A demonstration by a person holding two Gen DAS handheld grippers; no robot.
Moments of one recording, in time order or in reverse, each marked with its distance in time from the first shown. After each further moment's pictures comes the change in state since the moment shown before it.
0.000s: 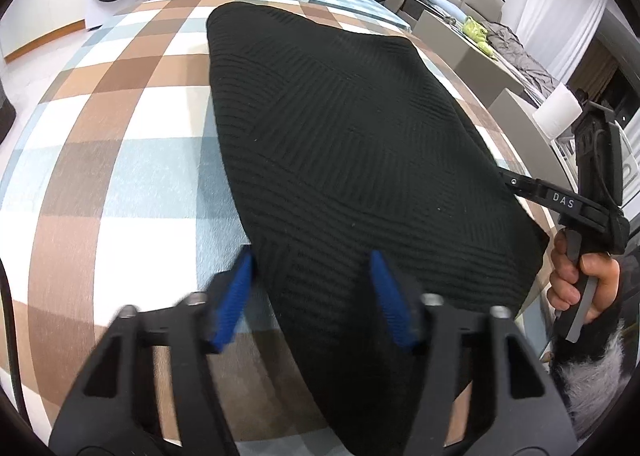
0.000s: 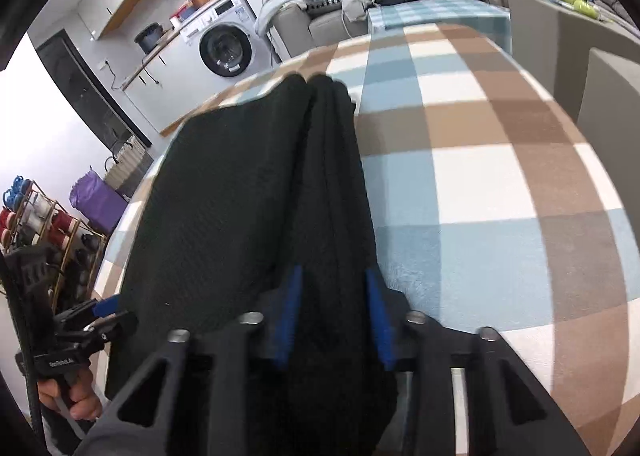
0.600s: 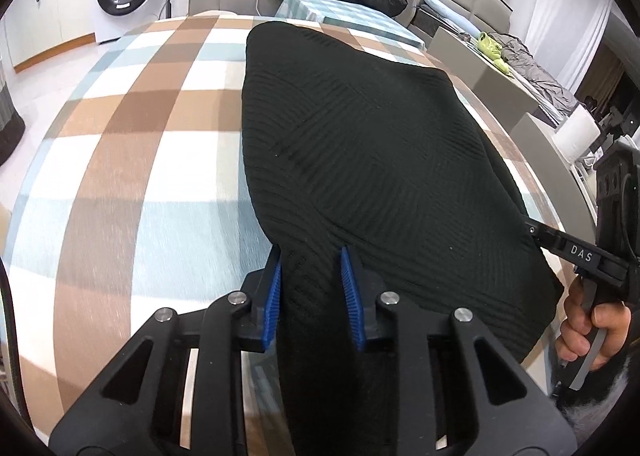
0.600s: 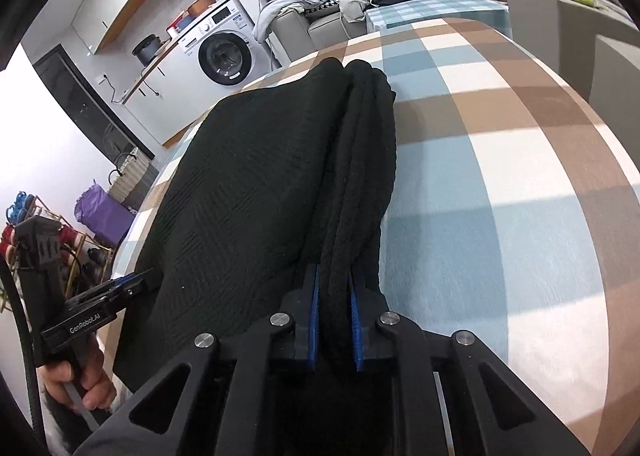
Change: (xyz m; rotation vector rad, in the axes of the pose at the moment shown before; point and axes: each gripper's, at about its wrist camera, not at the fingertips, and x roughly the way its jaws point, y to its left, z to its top) left arm 0.015 0.029 0.044 -0.004 -0.064 0.049; right arm 0.016 0.029 -0.004 0.040 -0.015 0.007
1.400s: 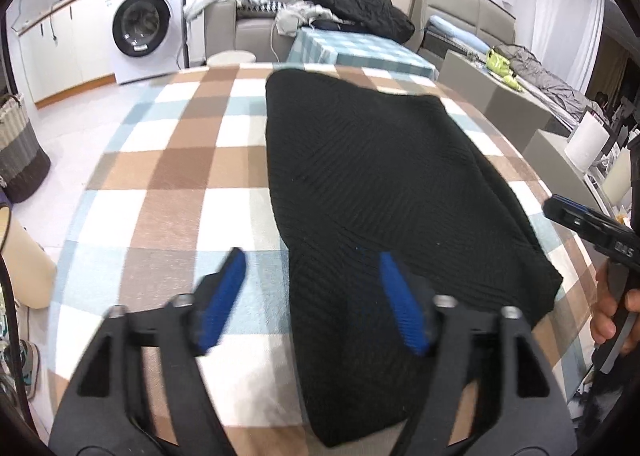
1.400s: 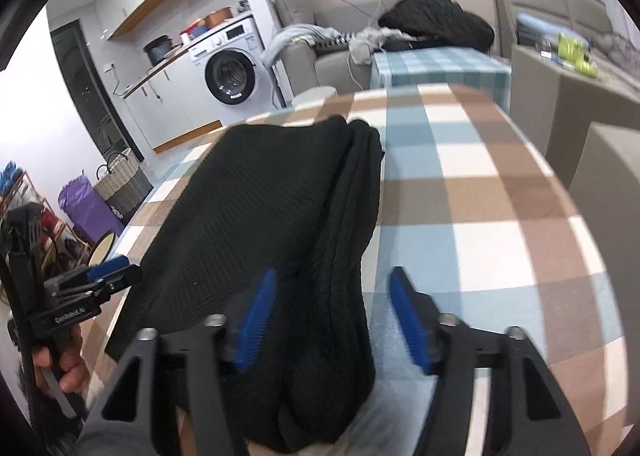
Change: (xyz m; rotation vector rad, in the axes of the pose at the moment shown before) left arm -0.045 -0.004 0.003 0.058 -0.144 0.101; right arm -0.039 0.020 0.022 -0.148 -0.150 -0.082
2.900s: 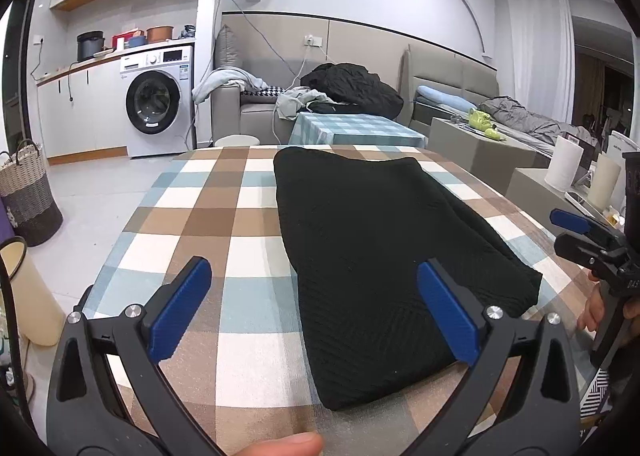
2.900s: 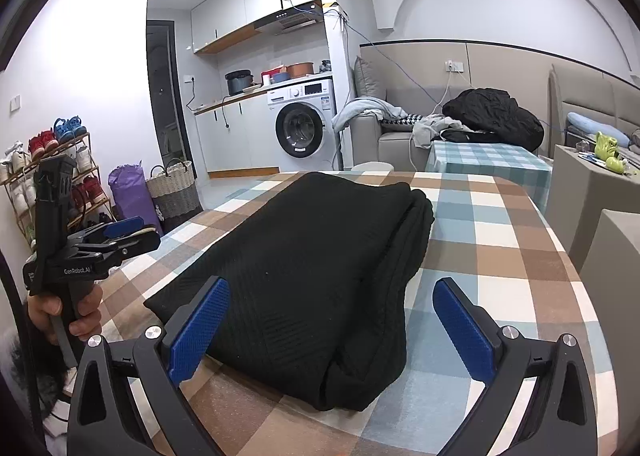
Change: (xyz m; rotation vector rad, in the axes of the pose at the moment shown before) left arm -0.073 -0.006 -0.049 0.057 -0.326 0.014; right arm -0.056 0.028 -0.054 -0.239 -0.277 0.140
